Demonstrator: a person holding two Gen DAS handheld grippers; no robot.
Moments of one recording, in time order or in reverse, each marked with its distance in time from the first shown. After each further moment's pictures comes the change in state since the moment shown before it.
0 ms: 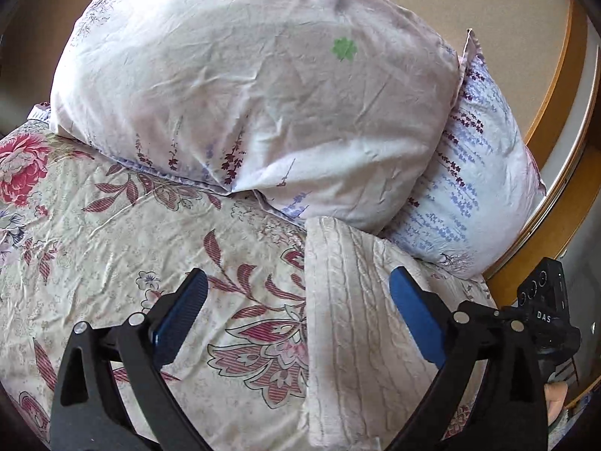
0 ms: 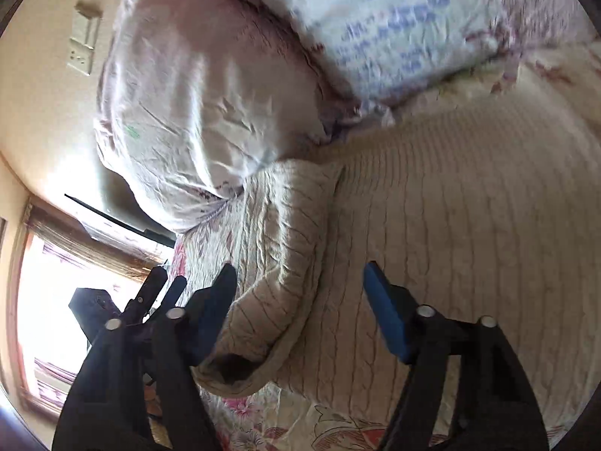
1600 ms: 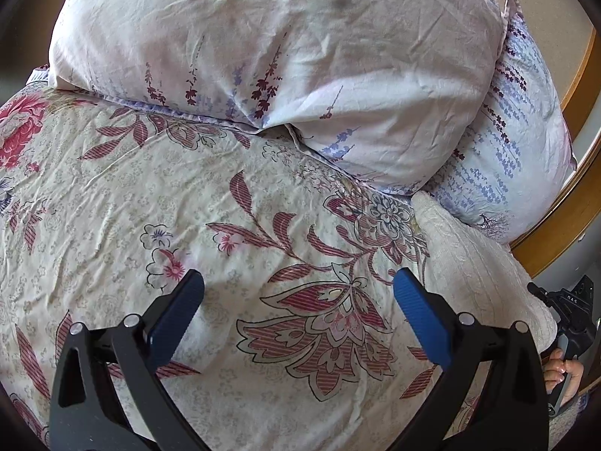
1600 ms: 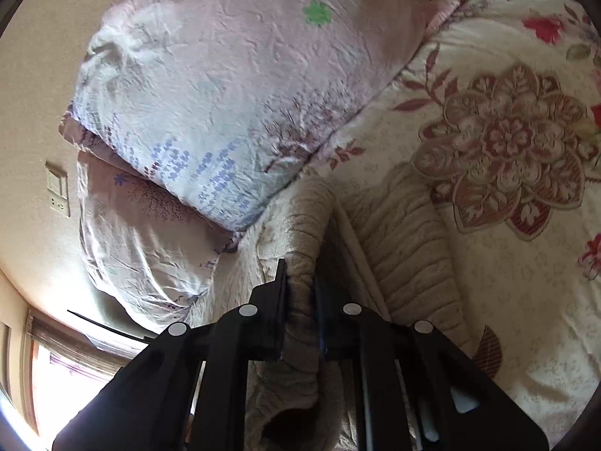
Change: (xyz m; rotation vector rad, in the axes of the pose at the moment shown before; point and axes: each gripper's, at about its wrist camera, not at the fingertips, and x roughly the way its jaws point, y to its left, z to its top) left arm 0.043 0.024 -0.018 -0.004 0.168 0.070; right arm -0.134 -0.131 -0.007 0.226 -0.408 -0.041
